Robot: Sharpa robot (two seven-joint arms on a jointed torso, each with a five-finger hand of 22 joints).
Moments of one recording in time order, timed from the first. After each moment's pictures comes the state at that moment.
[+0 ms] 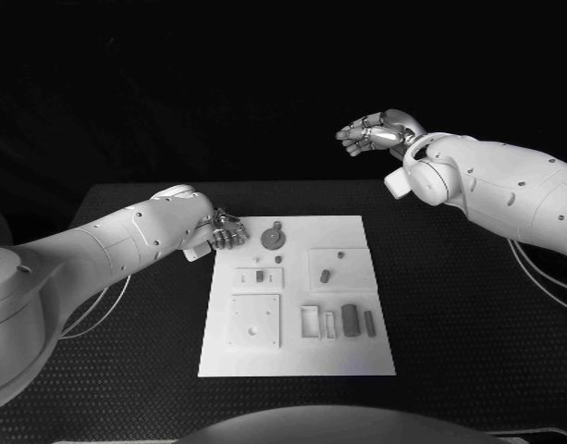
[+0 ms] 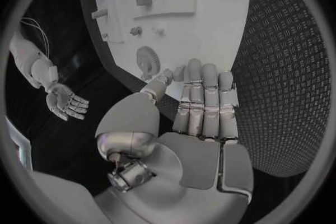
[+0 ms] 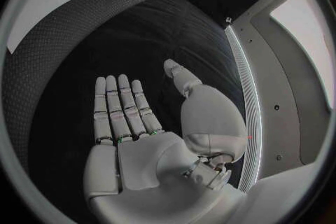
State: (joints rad) left arm 1.21 -0.33 -0.20 0.67 -0.85 0.09 -0.37; left_hand 0.87 0.07 0.45 -0.23 0.12 1.03 0.10 0.19 0.73 1.21 0.00 0.51 0.61 0.99 -0.02 0.98 0.62 0.06 0.77 -0.08 0.87 1.21; right arm 1.31 -0.51 -0.06 0.84 -0.50 -0.15 0.19; right_hand 0.96 -0.12 0.43 -0.21 0.27 0.69 0.19 0.30 0.40 0.81 0.18 0.38 0.07 0.66 0.20 0.54 0.28 0.22 0.53 0.24 0.35 0.99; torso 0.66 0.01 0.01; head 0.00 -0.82
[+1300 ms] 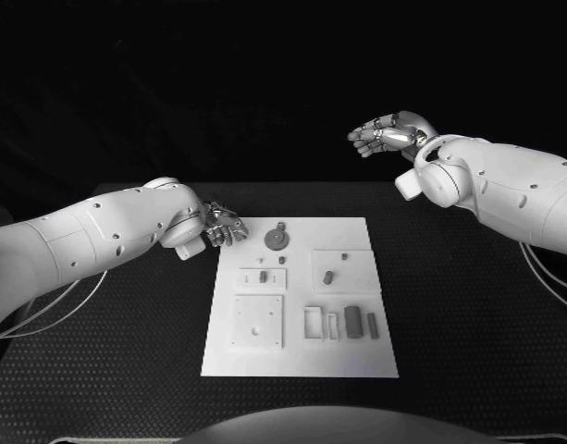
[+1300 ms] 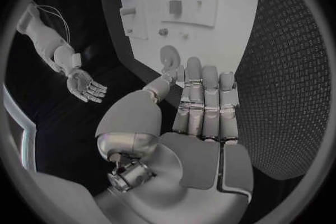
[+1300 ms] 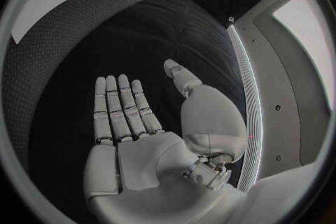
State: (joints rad) left arm 1.28 -0.53 -0.20 1.01 -0.76 0.03 -0.41; left_hand 0.94 0.07 0.55 -0.19 0.08 1.08 0.08 0.22 0.72 1.30 -0.01 0.48 0.64 1.03 -0.05 1.04 0.69 0.06 0.81 -0.09 0.89 1.27; right arm 1.31 -0.52 -0.06 0.83 -0.50 -0.15 0.19; right_hand 0.96 -0.12 0.43 -0.21 0.27 0.69 0.19 0.30 0.40 0.81 0.18 0.38 0.07 0.66 0.20 0.53 0.28 0.22 0.53 0.24 0.35 0.99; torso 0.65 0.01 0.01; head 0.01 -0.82
